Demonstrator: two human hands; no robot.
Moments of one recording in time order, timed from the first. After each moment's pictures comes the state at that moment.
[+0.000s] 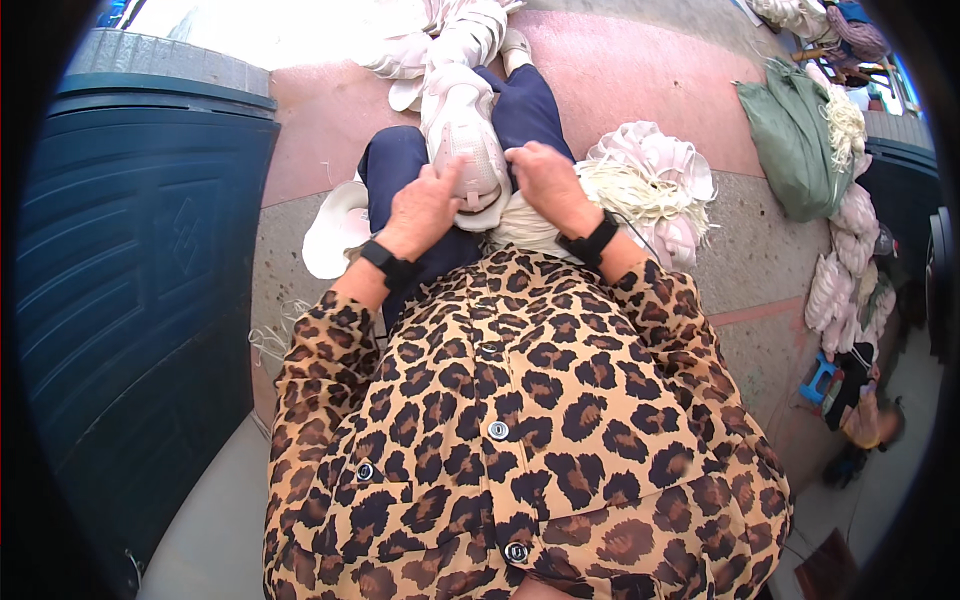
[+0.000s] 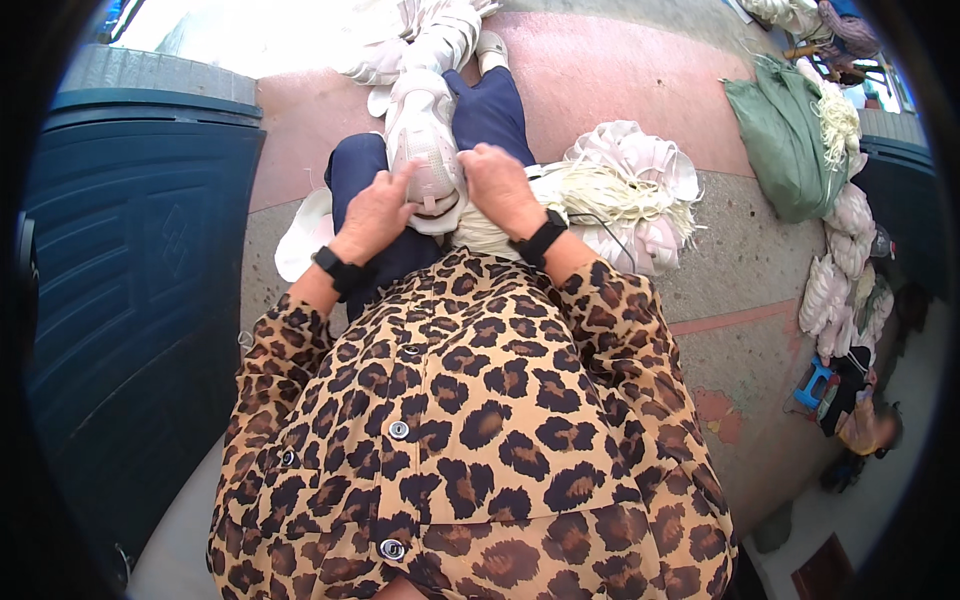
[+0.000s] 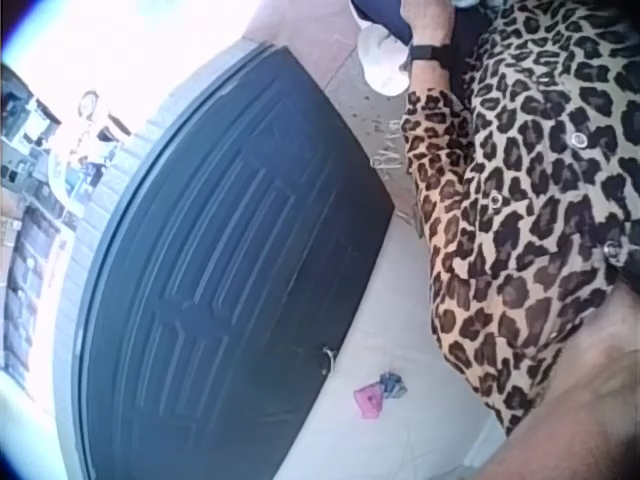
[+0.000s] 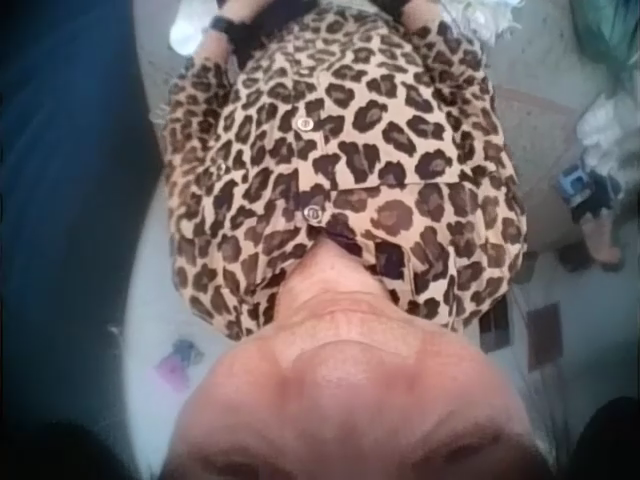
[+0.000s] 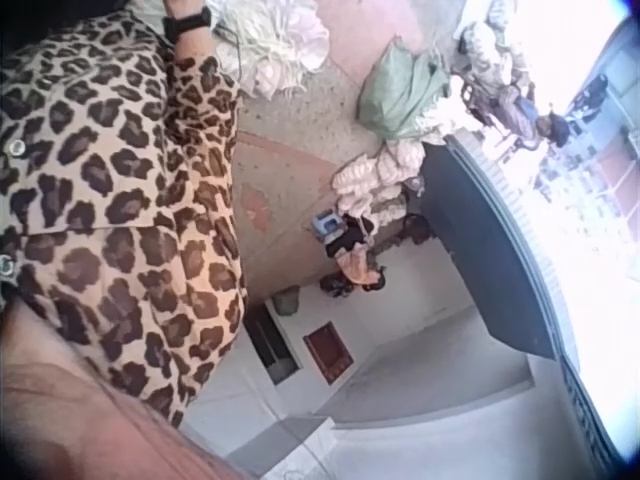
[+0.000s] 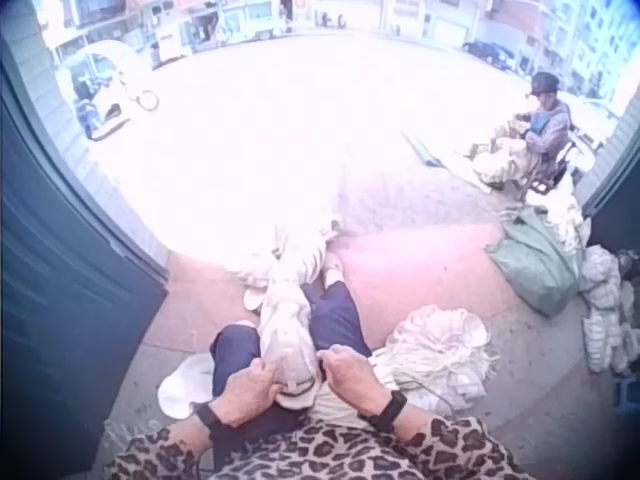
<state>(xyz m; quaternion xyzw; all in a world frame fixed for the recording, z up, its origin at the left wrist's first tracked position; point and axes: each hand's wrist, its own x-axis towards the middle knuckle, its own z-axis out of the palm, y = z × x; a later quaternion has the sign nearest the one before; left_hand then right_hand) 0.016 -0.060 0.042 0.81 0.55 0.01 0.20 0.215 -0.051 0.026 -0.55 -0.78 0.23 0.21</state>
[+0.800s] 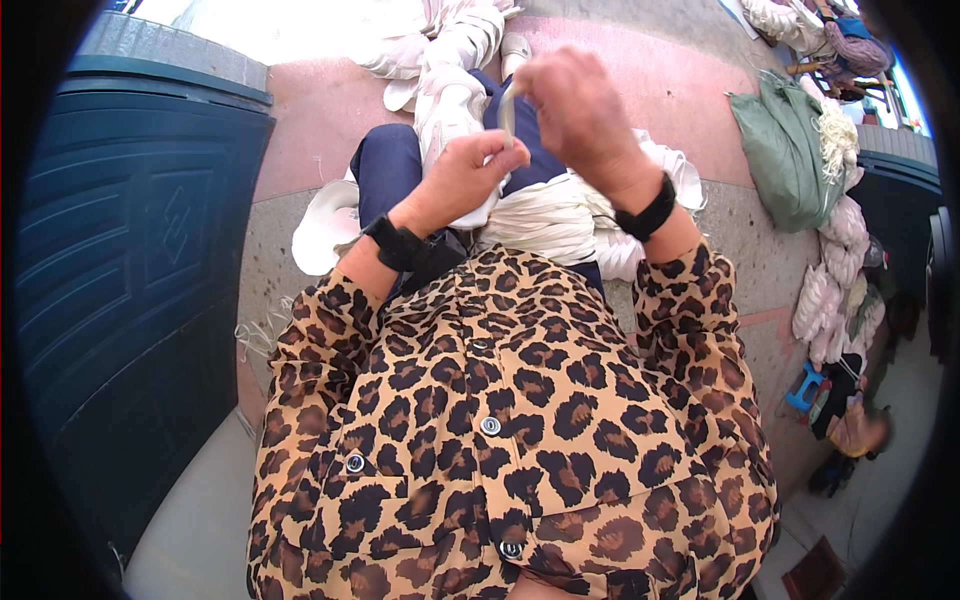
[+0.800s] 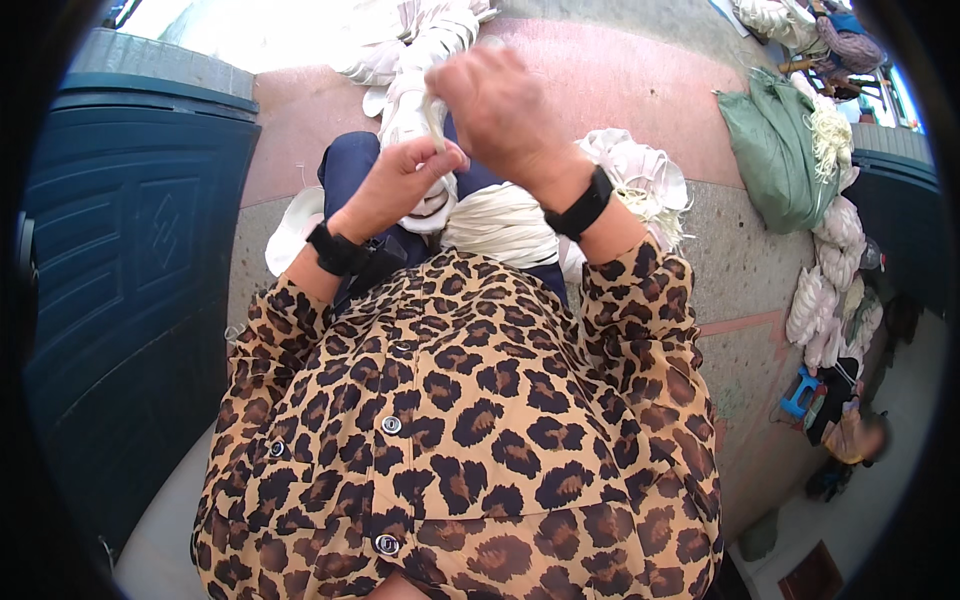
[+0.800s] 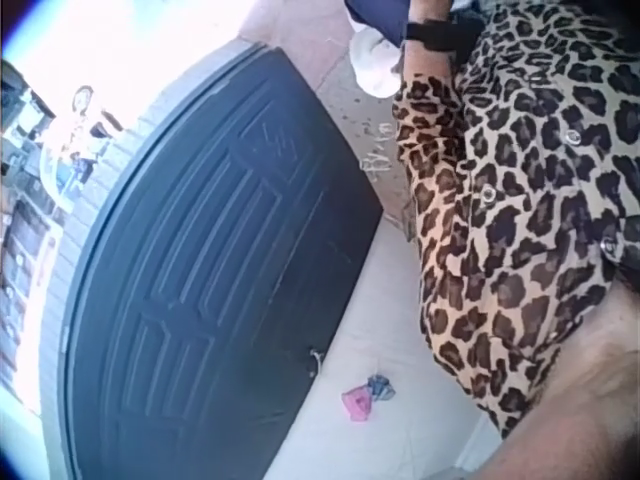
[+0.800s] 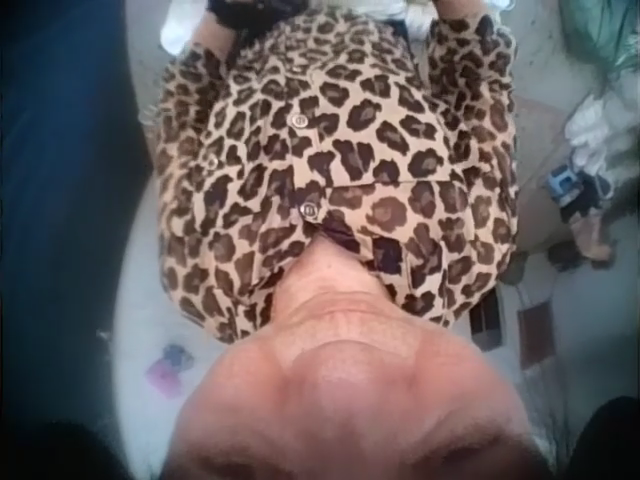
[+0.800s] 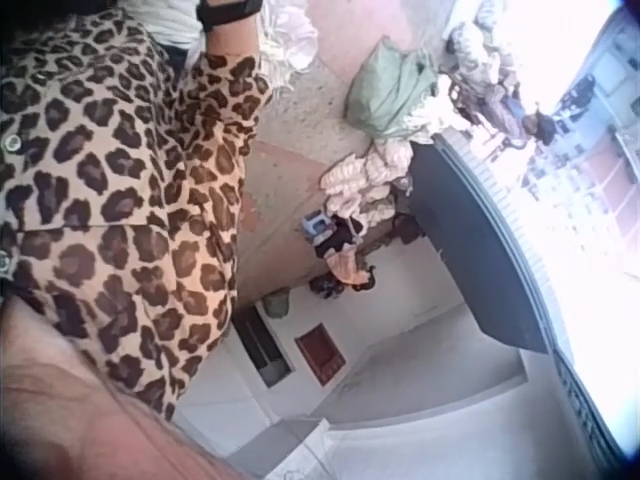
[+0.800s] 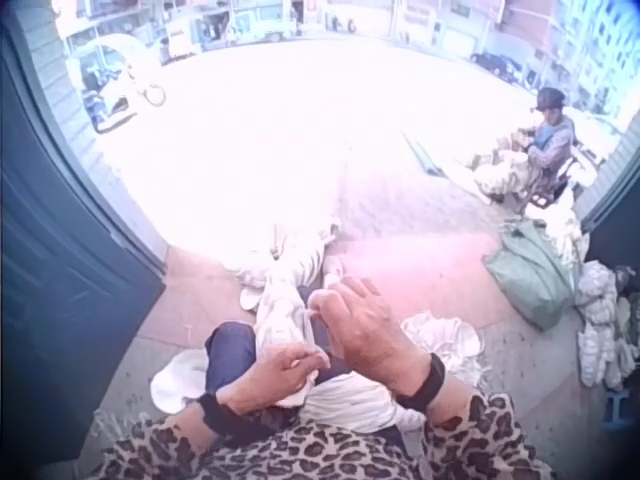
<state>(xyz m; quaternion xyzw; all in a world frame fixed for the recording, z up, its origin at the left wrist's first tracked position) 0.068 -0.034 0.094 0.67 0.39 0.28 0.56 0.236 0.003 0.146 -0.34 -0.86 0.02 0.38</state>
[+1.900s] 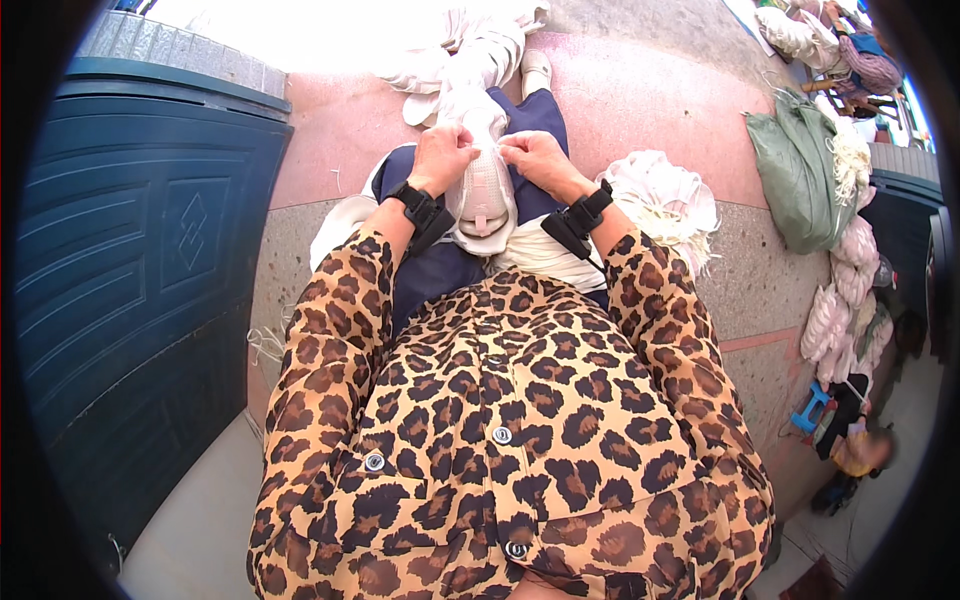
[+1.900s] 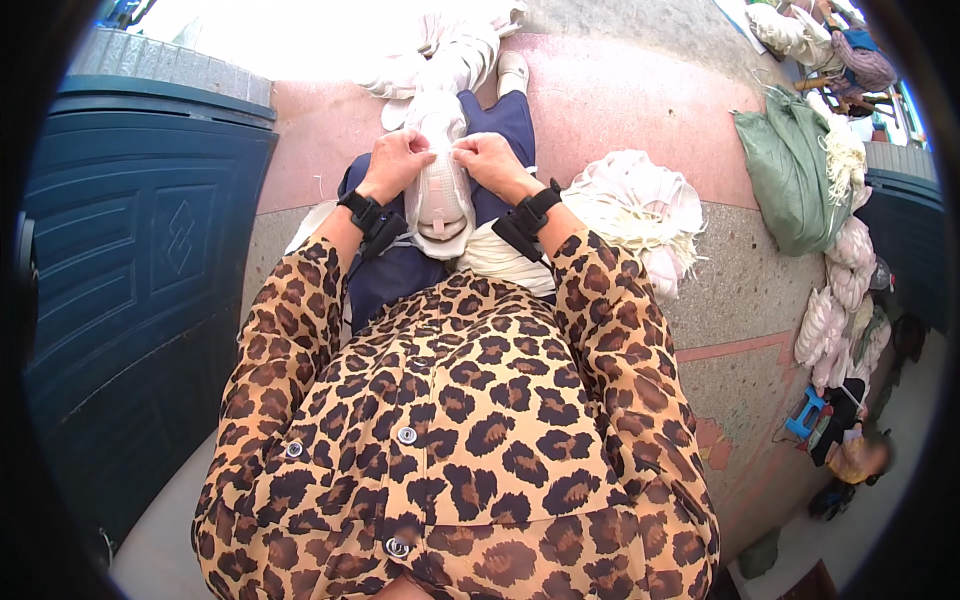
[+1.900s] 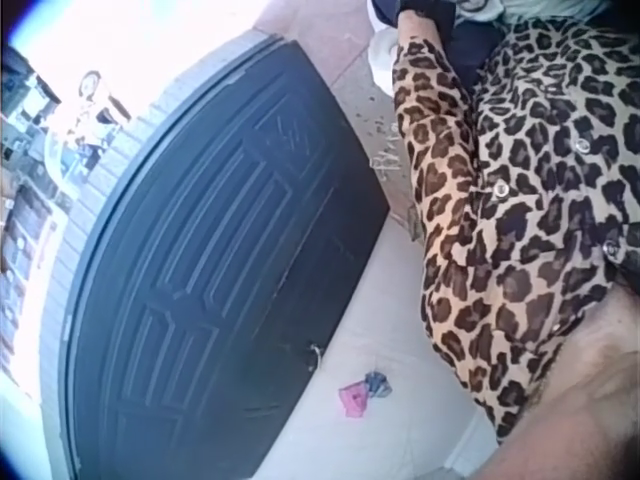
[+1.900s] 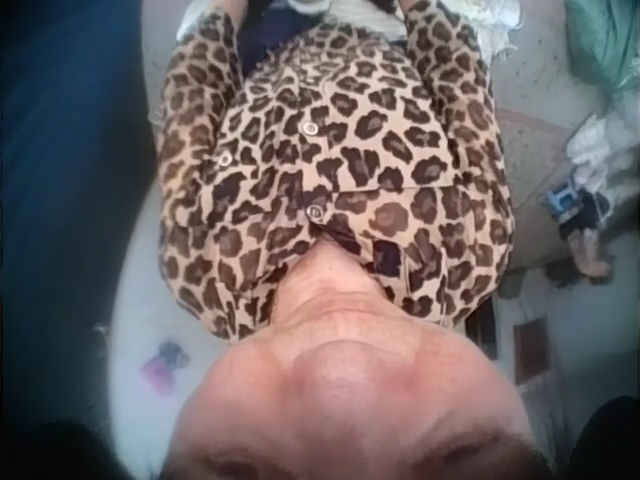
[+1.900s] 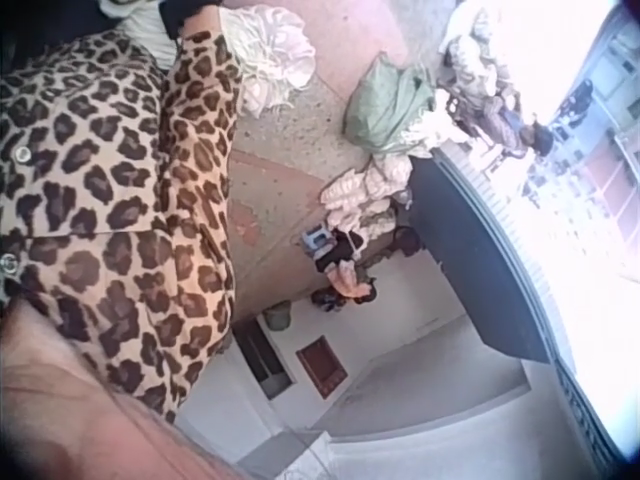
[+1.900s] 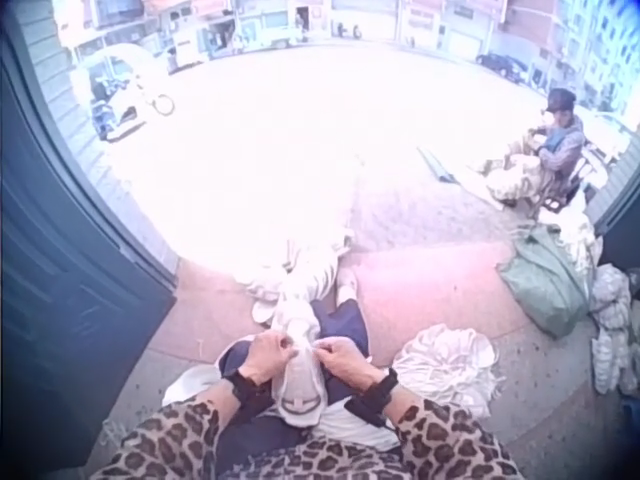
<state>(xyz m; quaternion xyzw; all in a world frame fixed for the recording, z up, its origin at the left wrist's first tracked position) 0.021 0.019 0.021 0.69 0.63 0.17 0.32 0.197 0.008 0.012 -0.53 -0.51 0.61 0.29</state>
